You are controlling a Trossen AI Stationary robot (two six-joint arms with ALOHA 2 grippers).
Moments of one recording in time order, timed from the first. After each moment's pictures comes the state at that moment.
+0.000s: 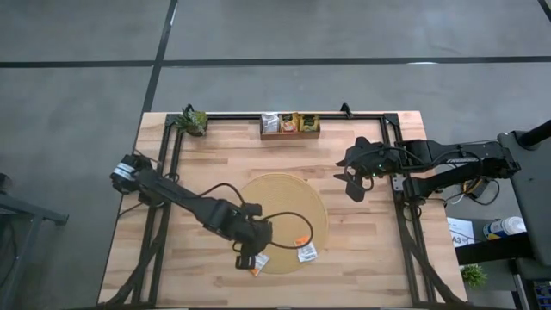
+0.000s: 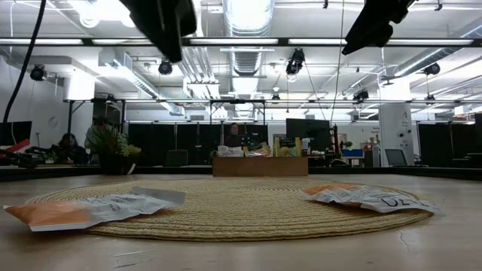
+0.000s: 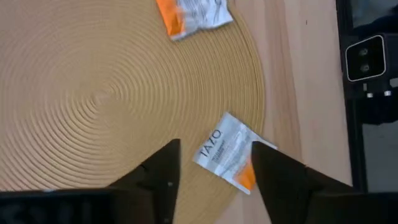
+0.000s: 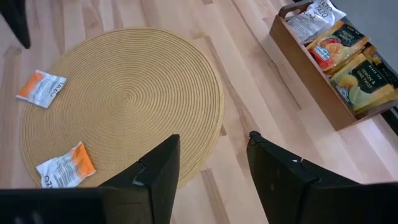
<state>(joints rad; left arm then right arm) -0.43 1.72 1.46 -0.82 -0.06 -0.38 0.04 1.00 1.00 -0.78 0.20 0.29</state>
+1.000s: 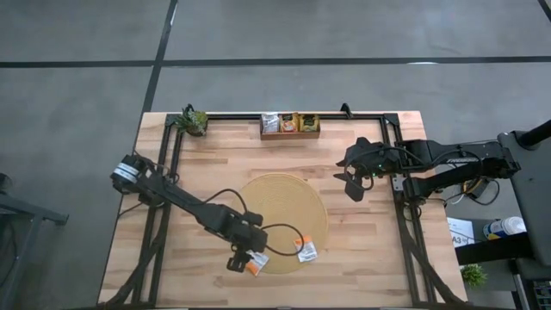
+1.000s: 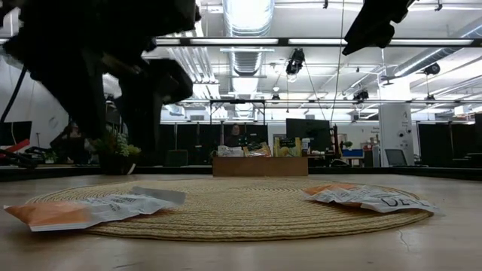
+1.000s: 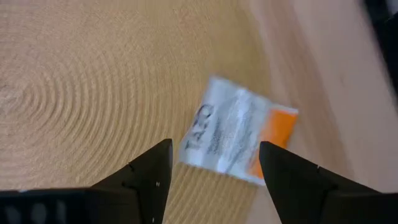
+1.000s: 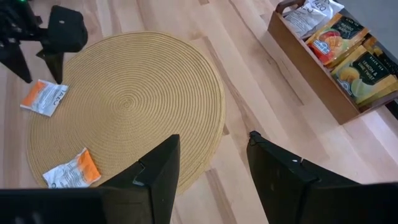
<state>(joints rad) -0.43 1.72 1.12 -0.44 0.08 -0.17 0.04 1.00 1.00 -0.77 0.20 0.34</state>
